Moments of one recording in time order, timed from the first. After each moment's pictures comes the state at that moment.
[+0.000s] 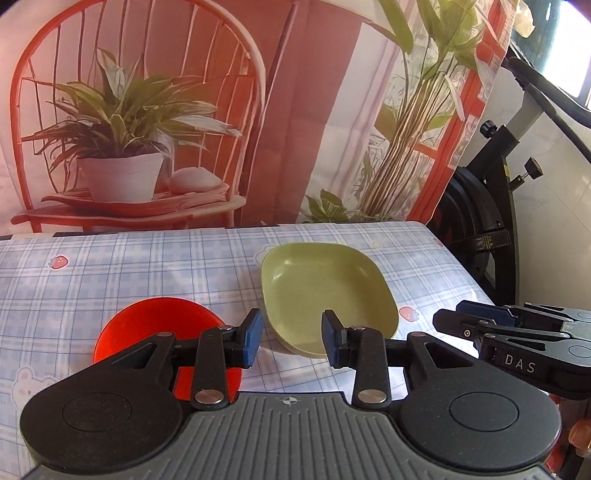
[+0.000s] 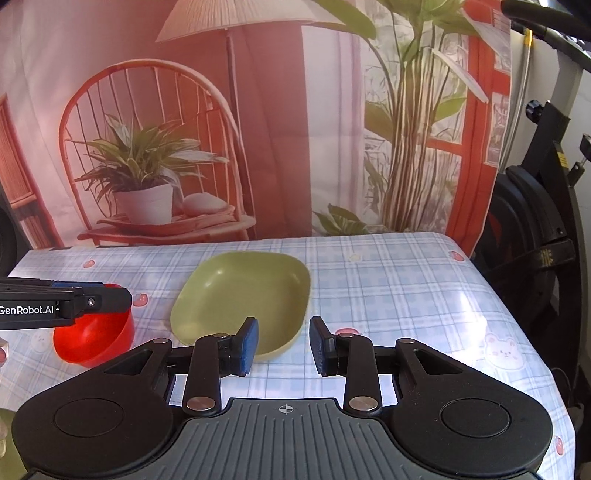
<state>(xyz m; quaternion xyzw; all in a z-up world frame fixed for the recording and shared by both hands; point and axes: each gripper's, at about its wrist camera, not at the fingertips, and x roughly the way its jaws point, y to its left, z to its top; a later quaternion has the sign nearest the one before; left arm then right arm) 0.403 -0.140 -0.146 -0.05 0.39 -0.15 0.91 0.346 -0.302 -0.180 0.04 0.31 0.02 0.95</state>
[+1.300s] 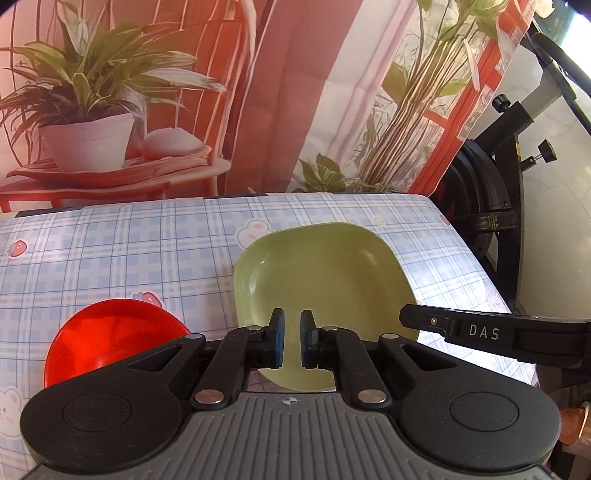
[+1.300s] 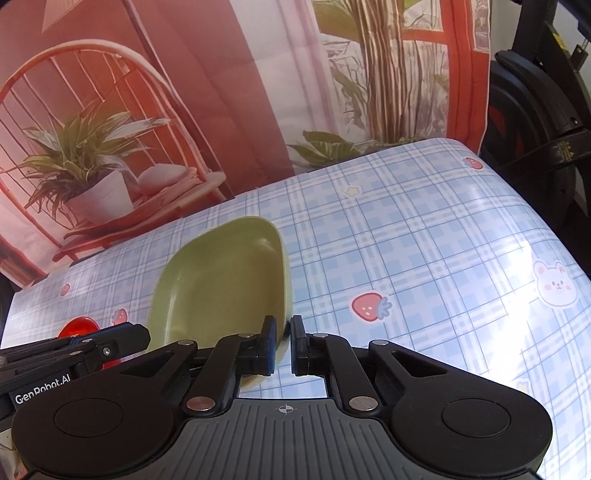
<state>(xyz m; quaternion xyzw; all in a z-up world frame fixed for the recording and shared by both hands) 0.444 -0.154 -0.161 -0.06 0.45 -0.16 0.88 0.416 -0.316 -0.204 0.17 0.42 -0.01 0.89</state>
